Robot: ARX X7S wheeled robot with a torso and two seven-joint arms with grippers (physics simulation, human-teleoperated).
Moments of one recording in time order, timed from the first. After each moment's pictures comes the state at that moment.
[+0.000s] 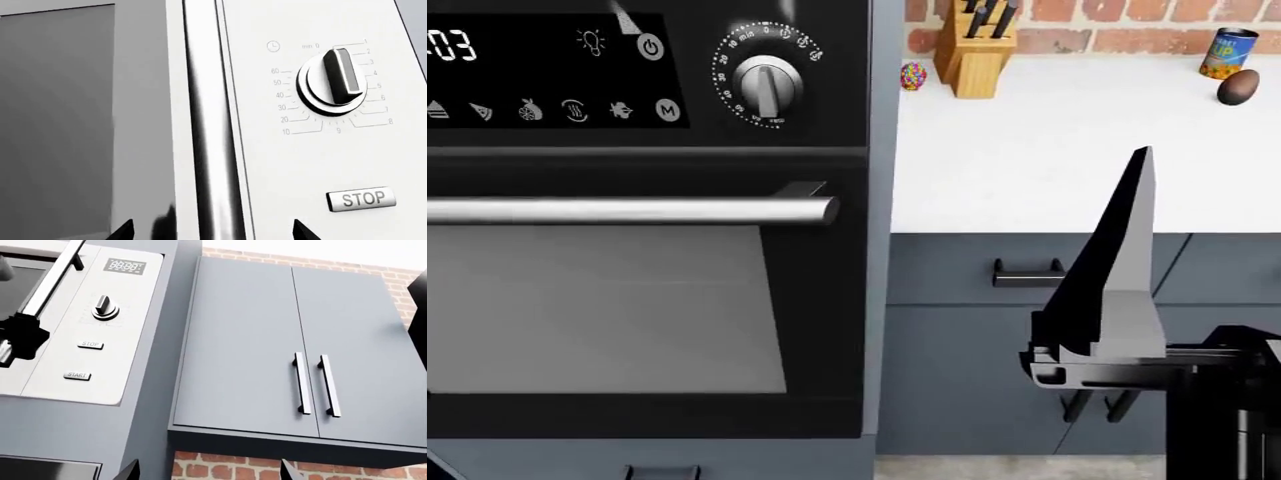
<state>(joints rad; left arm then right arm) -1.78 -0.55 0.71 -0.10 -0.98 -0.60 -0.54 0.10 0.01 0.05 -1.05 -0.06 0.25 -0.05</state>
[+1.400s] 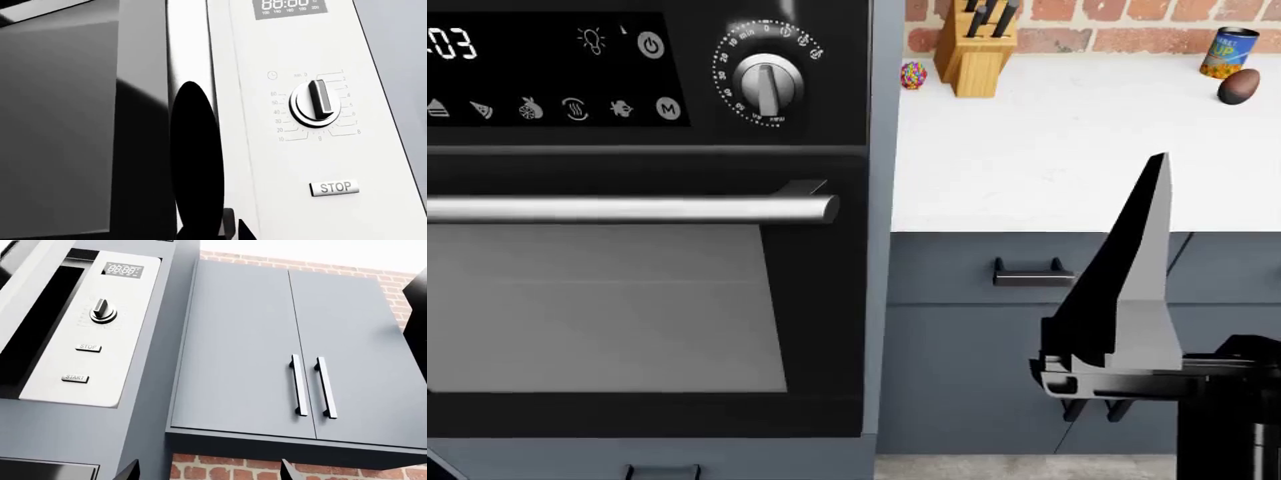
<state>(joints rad) -1.76 -0.71 0.61 0.26 -1.22 -0.76 -0.79 0.08 0.02 0.07 -1.05 -0.04 0.21 -0.05</state>
